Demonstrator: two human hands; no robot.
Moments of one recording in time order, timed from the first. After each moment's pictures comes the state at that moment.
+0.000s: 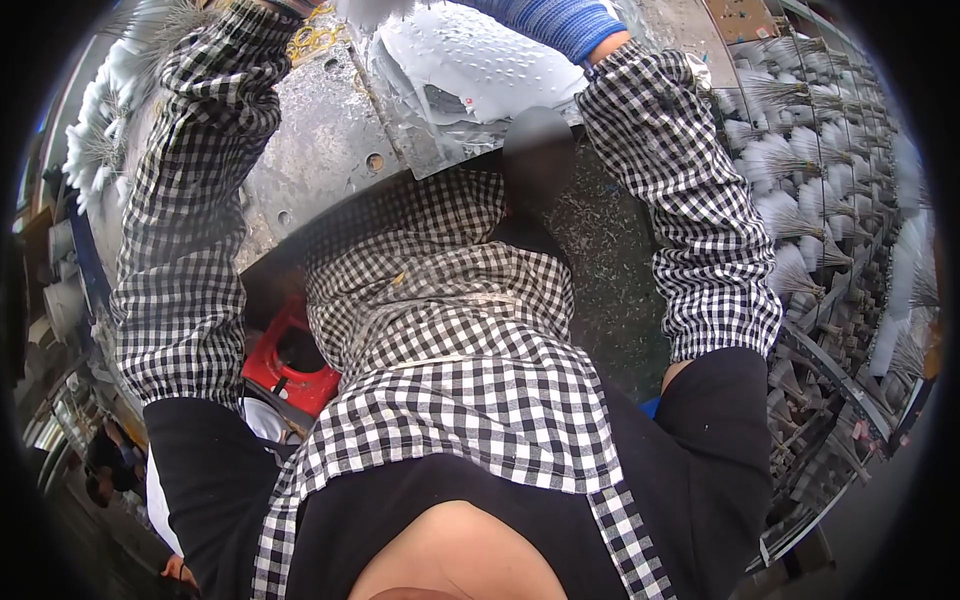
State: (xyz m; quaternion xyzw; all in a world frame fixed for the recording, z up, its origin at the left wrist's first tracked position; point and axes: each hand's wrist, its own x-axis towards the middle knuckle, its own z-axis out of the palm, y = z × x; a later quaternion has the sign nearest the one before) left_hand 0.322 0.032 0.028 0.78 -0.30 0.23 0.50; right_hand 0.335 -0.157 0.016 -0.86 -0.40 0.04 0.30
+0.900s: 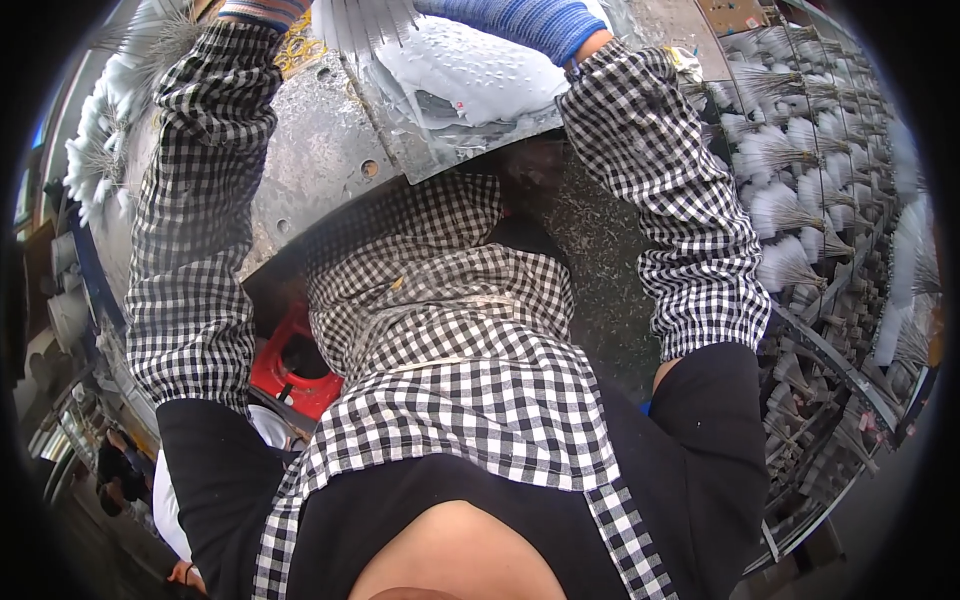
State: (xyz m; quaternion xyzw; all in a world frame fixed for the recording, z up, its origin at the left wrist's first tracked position) left_hand 0.313 0.047 0.040 0.74 -0.08 0.17 0.64; right_hand 0.341 -0.147 0.017 -0.84 -0.35 0.12 0.39
